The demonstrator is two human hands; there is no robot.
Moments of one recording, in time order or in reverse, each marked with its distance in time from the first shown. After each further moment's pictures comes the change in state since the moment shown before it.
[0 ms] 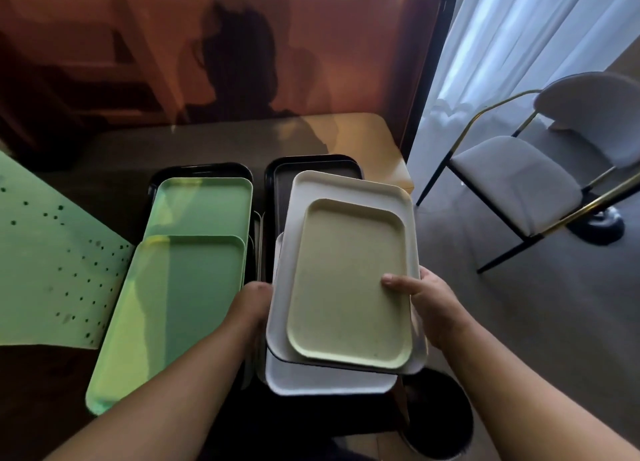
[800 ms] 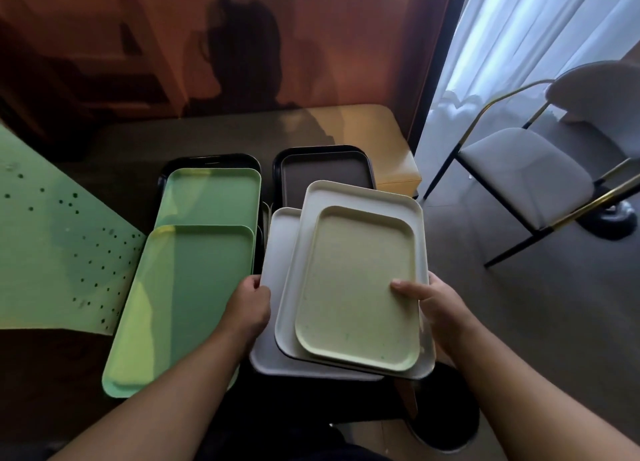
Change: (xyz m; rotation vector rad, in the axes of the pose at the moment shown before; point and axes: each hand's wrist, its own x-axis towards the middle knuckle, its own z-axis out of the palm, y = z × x) left_hand -0.021 -0.020 -0.011 -0.024 0.098 0.121; right_hand -0.014 0.019 0.000 0.020 0.022 0.050
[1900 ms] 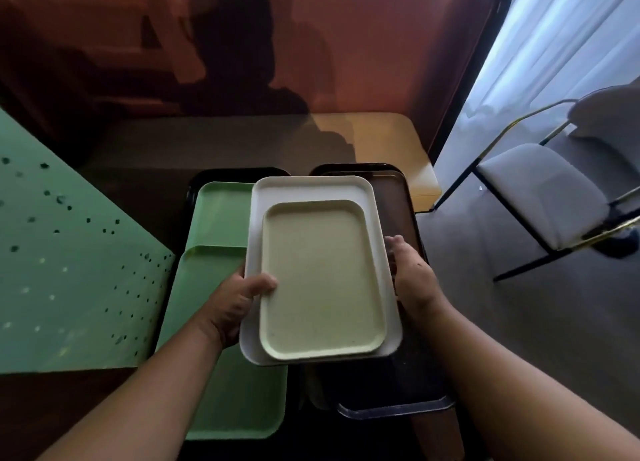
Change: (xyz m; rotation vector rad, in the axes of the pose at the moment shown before) left_hand 0.073 0.015 -0.107 -0.507 -0.376 0.021; right_hand 0.060 -0.028 0.139 -0.316 0.100 -0.224
